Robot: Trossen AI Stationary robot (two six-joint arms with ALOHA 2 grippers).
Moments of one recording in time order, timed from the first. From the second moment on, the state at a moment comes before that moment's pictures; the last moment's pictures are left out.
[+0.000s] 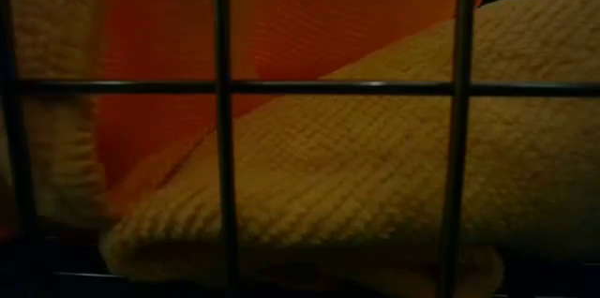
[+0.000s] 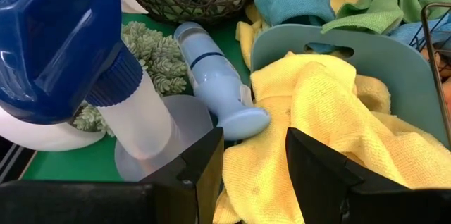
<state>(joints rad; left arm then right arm) 0.07 1.16 0.98 -0.48 -0.12 -0.05 0.41 1.84 1.66 -1.56 0.11 0.38</state>
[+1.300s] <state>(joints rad) 0.07 1.16 0.98 -0.48 -0.12 -0.05 0.41 1.84 1.49 -1.42 0.06 0.22</state>
